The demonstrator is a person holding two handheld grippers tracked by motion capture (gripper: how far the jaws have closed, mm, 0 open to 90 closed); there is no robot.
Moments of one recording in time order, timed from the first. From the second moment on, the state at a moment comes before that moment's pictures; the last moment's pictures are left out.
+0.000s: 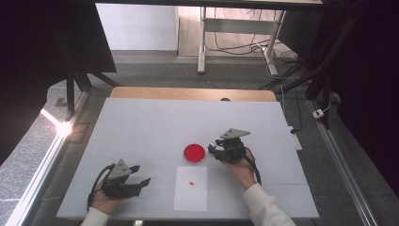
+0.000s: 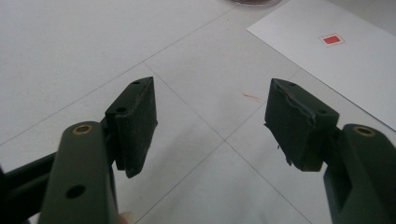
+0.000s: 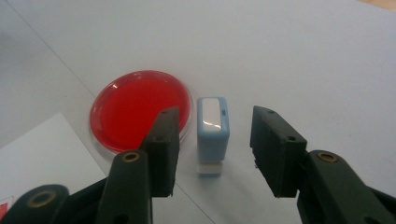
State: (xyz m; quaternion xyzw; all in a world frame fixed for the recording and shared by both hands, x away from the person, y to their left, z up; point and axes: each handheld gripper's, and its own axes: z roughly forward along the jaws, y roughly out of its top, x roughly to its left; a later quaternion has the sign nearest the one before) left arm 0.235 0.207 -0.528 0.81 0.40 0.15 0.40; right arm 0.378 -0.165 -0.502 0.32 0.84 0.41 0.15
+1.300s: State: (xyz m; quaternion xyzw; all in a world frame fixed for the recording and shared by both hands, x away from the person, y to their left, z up) left arm 0.239 0.209 -0.529 0.81 0.40 0.15 0.39; right arm 0.304 -0.262 -0.484 0.30 0.80 0.48 0.20
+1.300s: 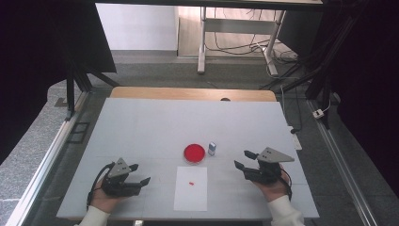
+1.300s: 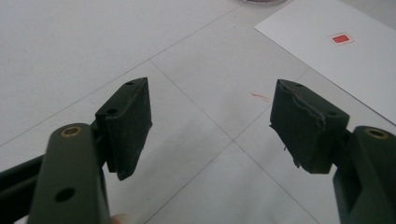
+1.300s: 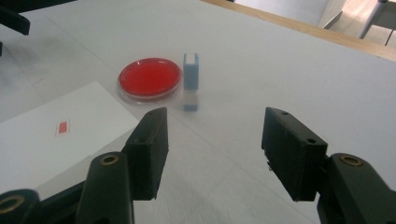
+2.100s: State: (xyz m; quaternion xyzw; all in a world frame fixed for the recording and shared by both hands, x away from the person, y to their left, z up) left arm 0.238 0.209 -0.529 0.81 0.39 0.17 0.39; right arm 0.284 -0.307 -0.511 0.29 0.82 0.46 0.19
